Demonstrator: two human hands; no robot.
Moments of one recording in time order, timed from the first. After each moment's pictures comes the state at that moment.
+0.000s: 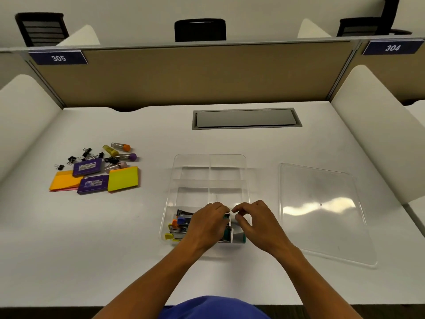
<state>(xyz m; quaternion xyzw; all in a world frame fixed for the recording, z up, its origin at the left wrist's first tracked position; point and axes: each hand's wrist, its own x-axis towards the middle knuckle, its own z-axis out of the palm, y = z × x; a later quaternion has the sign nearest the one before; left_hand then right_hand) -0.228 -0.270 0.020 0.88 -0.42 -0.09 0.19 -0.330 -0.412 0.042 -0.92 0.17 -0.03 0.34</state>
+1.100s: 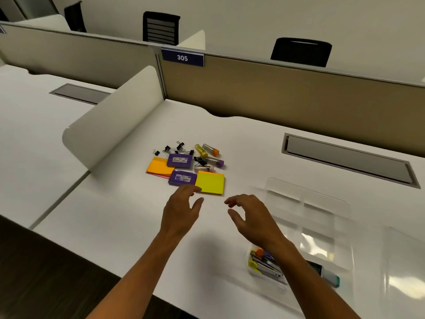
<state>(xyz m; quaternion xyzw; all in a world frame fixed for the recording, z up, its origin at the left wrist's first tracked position) -0.084 -0.025 0.052 0.91 -0.11 0.07 0.39 -0.143 -0.232 0.085 -0.94 -0.06 -0.01 0.34</state>
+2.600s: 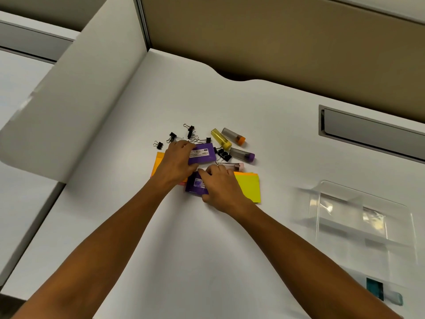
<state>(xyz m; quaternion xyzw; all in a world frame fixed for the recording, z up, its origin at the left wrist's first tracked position) 0.179 0.056 -0.021 0.94 -0.21 -0.13 0.22 0.078 -0.082 -0.007 -0.99 -0.08 0.13 0.08</state>
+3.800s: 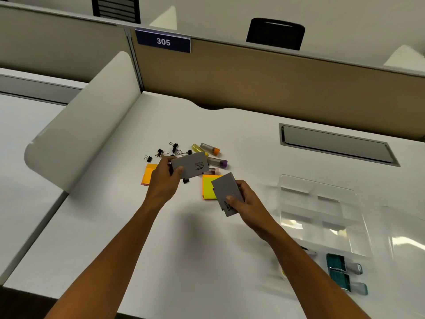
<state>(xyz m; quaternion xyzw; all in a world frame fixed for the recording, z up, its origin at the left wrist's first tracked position) 0.068 0.047 0.066 0.82 -0.02 -0.09 0.56 -0.068 -0.155 0.075 -0.75 0.15 0.07 0.65</state>
